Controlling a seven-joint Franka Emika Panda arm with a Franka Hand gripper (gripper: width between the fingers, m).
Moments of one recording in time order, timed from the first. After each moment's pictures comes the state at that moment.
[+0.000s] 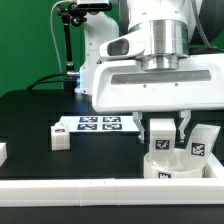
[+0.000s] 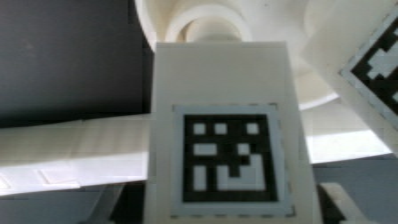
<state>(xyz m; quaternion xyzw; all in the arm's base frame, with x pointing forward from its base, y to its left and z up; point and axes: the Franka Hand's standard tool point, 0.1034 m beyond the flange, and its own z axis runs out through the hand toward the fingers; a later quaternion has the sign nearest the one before) 0.642 0.053 0.076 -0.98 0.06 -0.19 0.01</state>
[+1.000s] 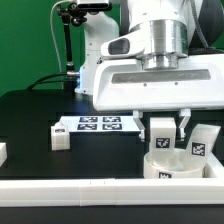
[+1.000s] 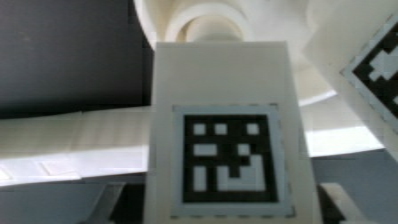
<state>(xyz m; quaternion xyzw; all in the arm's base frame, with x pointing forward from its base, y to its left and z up) 0.640 0.053 0.077 -0.97 0.06 -0.22 0.01</state>
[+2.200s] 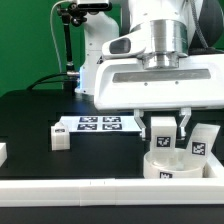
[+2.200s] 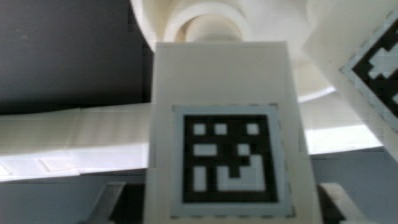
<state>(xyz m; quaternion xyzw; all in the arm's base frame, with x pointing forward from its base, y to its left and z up) 0.638 0.055 0.078 -0.97 0.06 -0.23 0.01</state>
